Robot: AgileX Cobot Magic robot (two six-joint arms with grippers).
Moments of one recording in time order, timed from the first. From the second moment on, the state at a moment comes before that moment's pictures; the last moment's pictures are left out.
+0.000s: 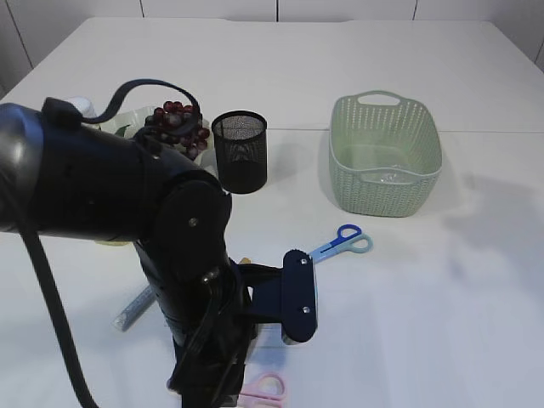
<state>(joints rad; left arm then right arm) -0.86 1.90 -1.11 -0.09 0.77 0.74 -0.13 1.46 -1.29 0.06 1.24 0.20</state>
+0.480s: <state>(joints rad) -0.84 1.91 -1.11 -0.09 0.77 0.74 -0.13 1.46 -1.29 0.06 1.24 0.20</state>
